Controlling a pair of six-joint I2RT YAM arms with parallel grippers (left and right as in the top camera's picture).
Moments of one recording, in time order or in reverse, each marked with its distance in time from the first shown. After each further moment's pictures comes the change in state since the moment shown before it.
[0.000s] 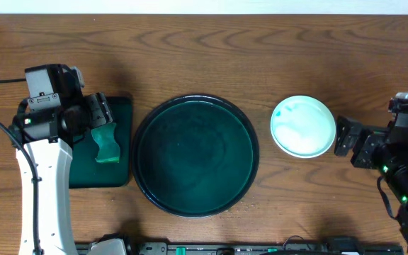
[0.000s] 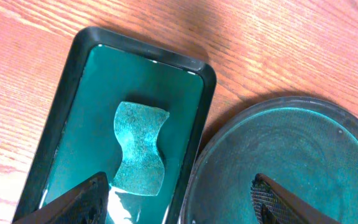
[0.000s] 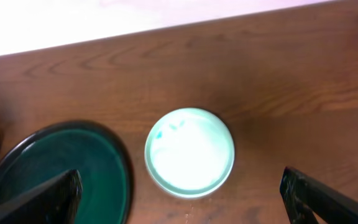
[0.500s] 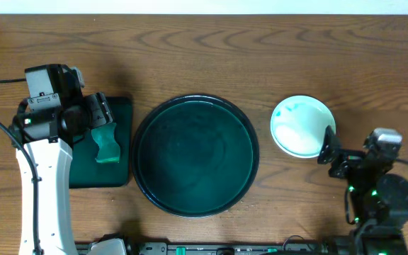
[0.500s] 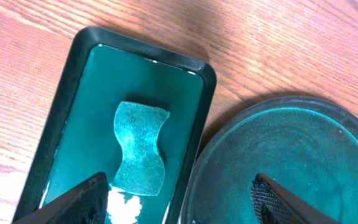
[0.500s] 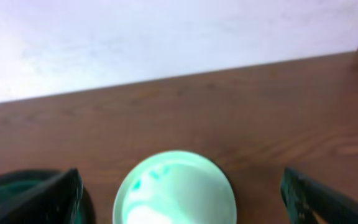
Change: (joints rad) left arm 0.000 0.000 0.000 -0.001 0.001 0.000; right arm -0.023 -0.455 -0.835 0.746 0.031 -0.021
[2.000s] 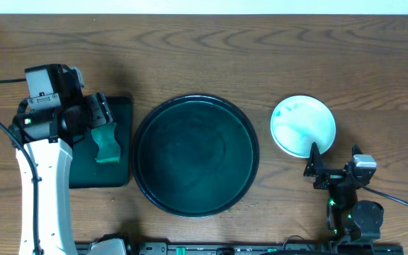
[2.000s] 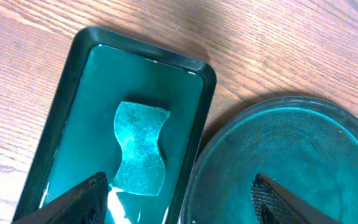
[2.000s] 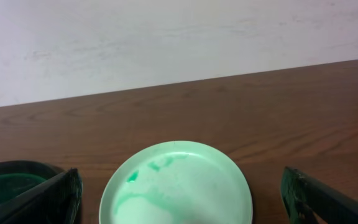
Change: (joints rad) left arm 0.000 0.000 0.000 0.000 0.000 0.000; right arm 0.012 -0.382 -0.456 0.237 -0.022 0.000
